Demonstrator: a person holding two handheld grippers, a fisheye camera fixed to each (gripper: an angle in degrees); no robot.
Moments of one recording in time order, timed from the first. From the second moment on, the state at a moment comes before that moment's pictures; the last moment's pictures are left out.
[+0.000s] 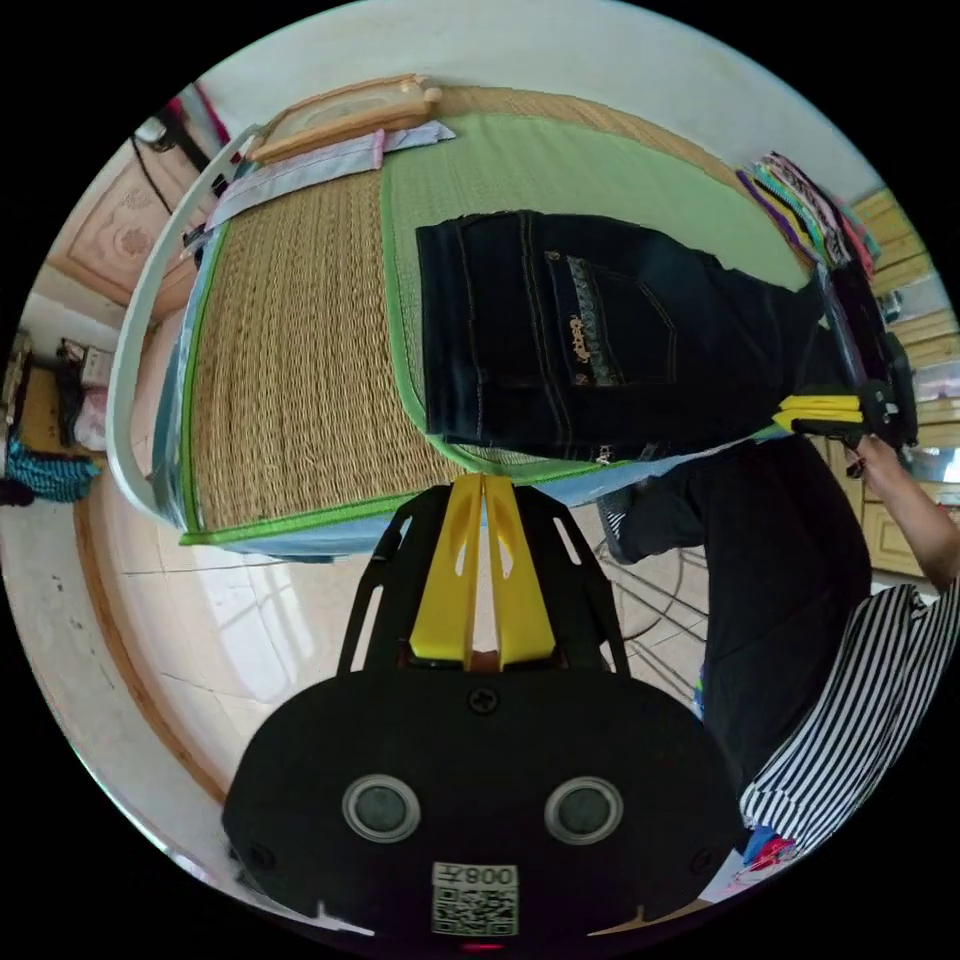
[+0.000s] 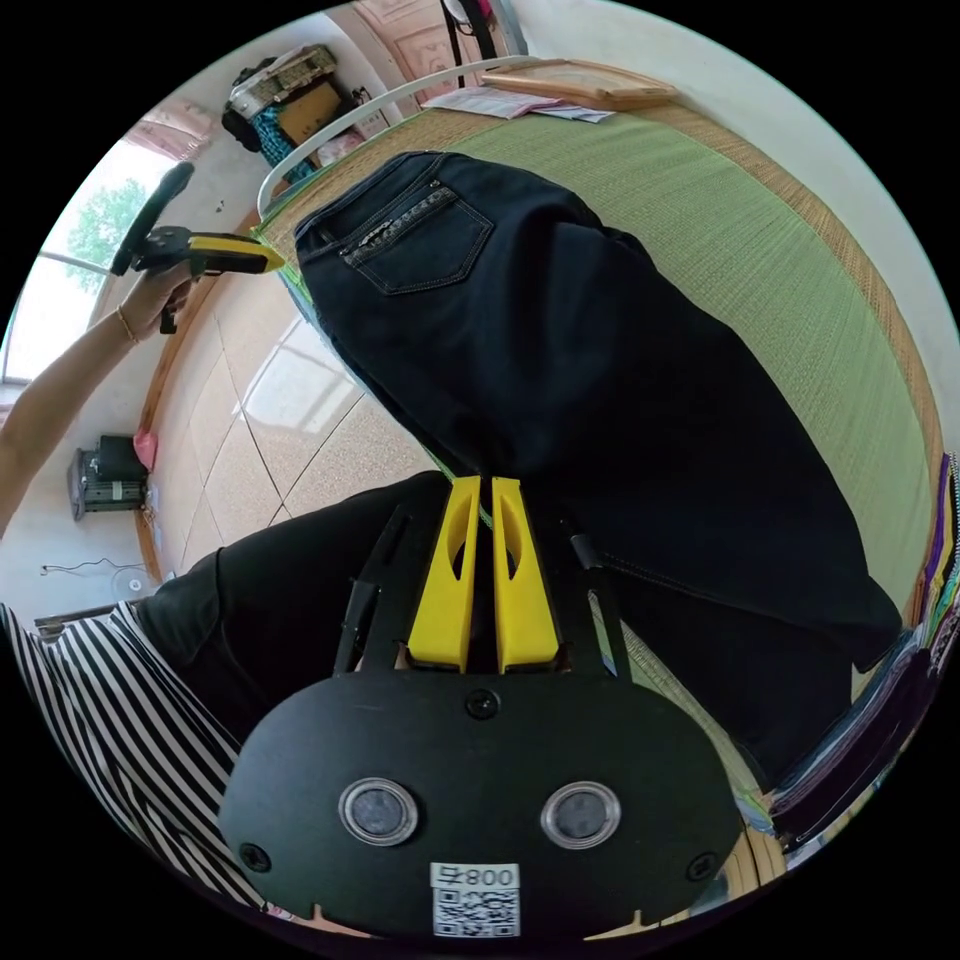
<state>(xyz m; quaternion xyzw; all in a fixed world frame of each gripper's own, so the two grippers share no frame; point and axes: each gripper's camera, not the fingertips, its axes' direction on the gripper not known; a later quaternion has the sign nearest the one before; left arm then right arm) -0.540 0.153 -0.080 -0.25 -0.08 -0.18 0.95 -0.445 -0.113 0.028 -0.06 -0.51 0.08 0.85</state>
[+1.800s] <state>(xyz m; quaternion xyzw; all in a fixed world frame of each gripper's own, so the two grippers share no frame) -0.076 -0.063 0.356 -0.17 0.16 0.13 0.96 -0.293 0.630 0.416 -0.10 -0.50 0.63 0.58</state>
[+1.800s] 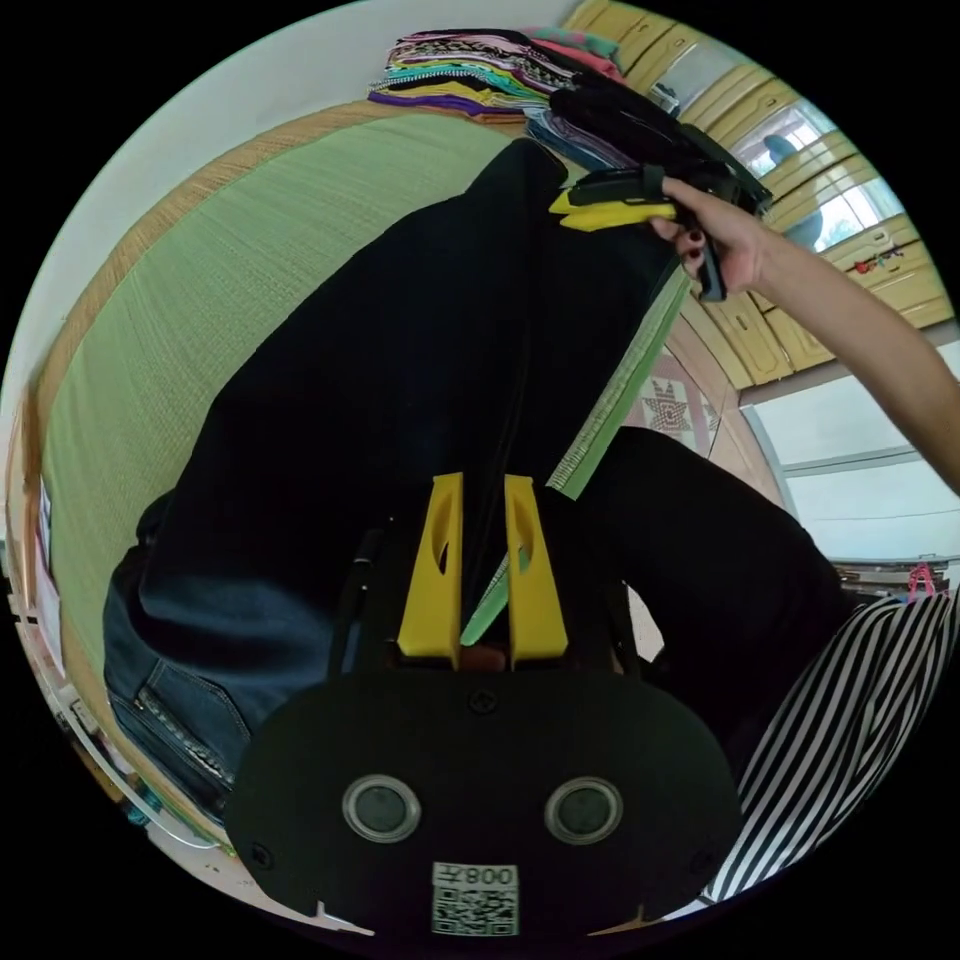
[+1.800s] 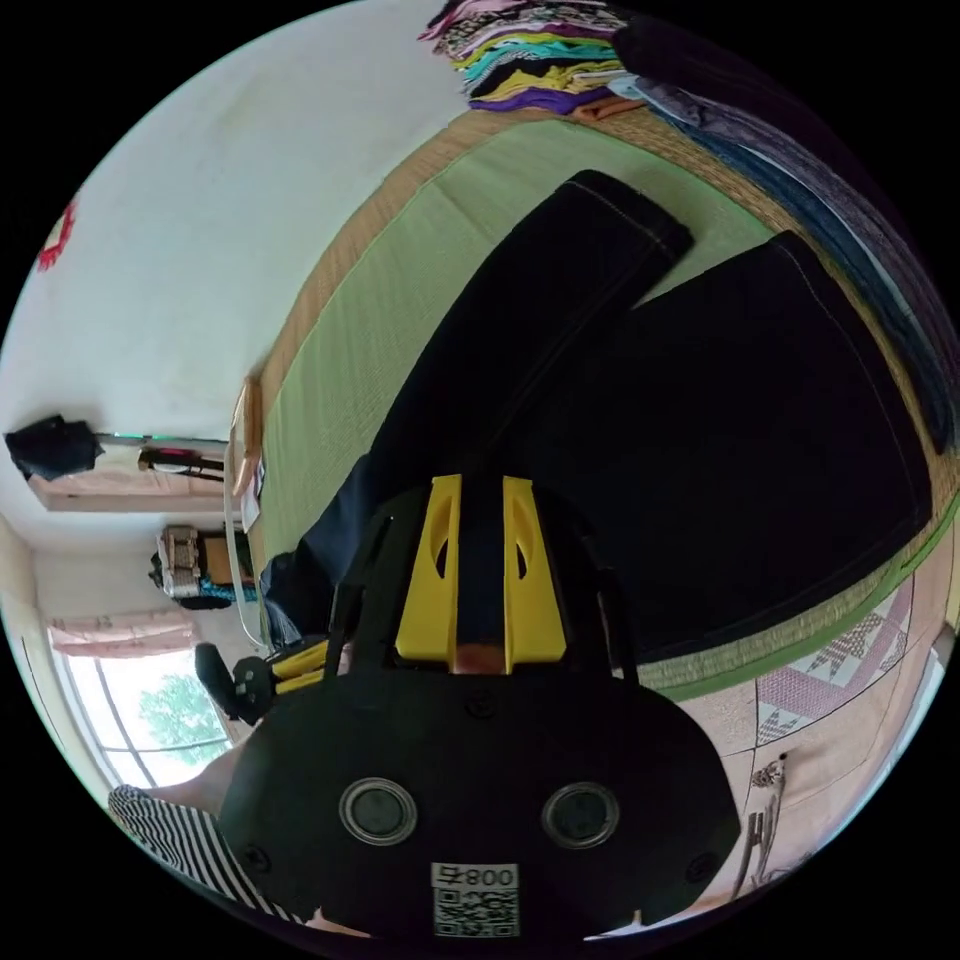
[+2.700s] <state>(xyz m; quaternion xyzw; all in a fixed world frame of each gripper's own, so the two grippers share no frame) 0.008 -0.176 0.484 -0.16 0.22 0.07 0.96 -0.305 0.828 0.448 -0.01 -0.58 0.67 0.46</state>
